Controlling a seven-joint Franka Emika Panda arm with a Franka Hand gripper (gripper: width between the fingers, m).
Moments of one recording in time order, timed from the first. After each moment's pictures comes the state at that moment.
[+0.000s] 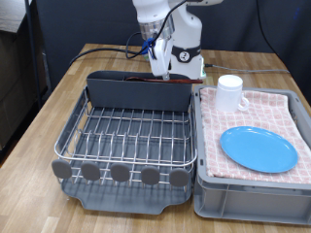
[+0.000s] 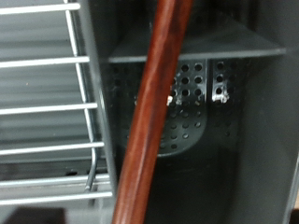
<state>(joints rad) 0.09 -0.37 -0.36 -2.84 0.12 2.41 2.05</state>
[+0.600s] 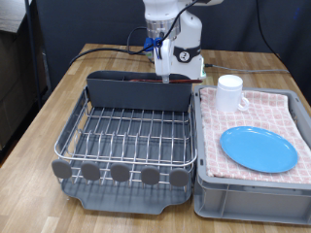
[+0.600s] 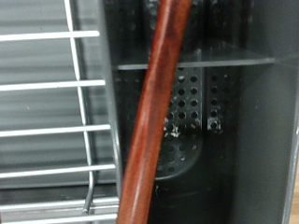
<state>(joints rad) 0.06 -0.37 -0.26 -2.83 -0.04 2.40 2.22</state>
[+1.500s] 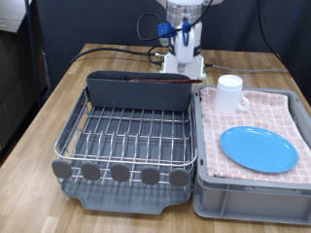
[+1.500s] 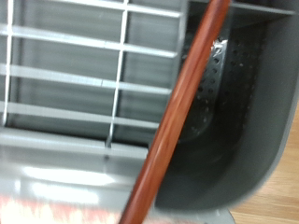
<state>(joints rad) 0.11 -0.44 -0.14 -2.76 -0.12 2.27 2.18</state>
